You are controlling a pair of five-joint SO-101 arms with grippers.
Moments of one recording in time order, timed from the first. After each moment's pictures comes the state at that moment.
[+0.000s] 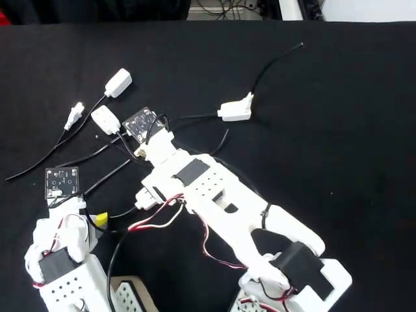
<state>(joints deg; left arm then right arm) -34.4 -104.4 94.9 73.2 -25.3 -42.9 -9.8 39.3 43.0 -1.5</state>
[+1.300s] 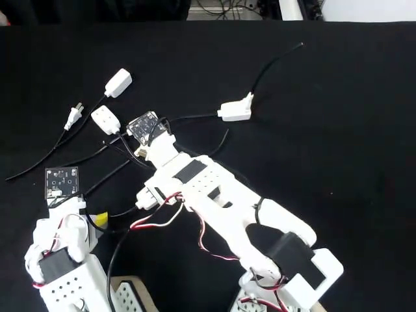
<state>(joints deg) -34.4 -104.4 94.9 73.2 -25.1 -41.8 -3.5 41.0 38.9 -1.5</state>
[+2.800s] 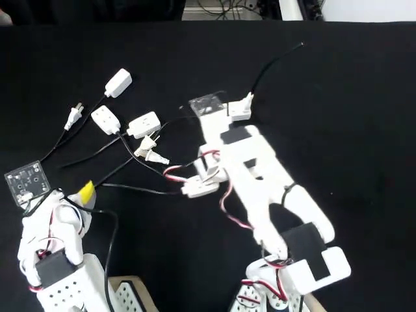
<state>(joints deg) -34.4 -104.2 89.2 66.8 -3.6 -19.1 -2.8 33.8 61.6 0.9</state>
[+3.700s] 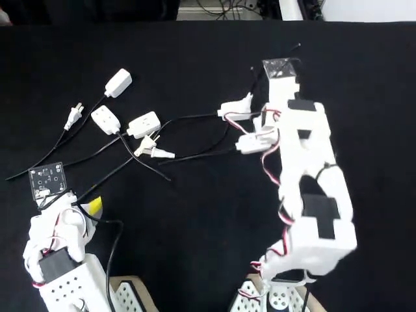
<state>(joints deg) -34.4 -104.2 94.9 66.3 -15.3 3.9 12.4 13.5 55.3 10.7</state>
